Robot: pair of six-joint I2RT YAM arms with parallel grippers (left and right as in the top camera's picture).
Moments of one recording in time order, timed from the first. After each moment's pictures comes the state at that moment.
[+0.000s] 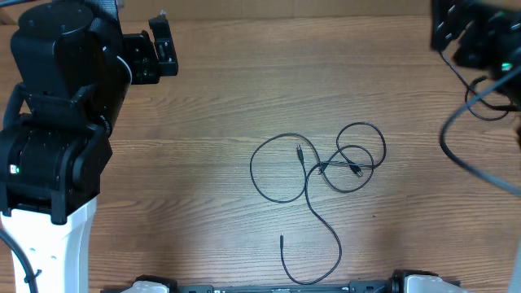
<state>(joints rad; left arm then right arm) -0.20 1.39 2.03 -1.03 -0.18 -0.14 -0.06 1.39 1.99 -1.02 -0.16 0.25</state>
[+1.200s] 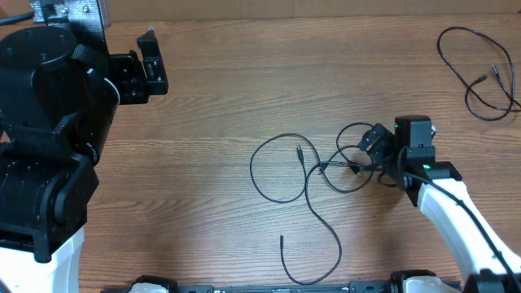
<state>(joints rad) -0.20 1.32 2.03 -1.10 -0.21 -0.13 0.05 1.35 0.72 -0.40 0.07 0.79</state>
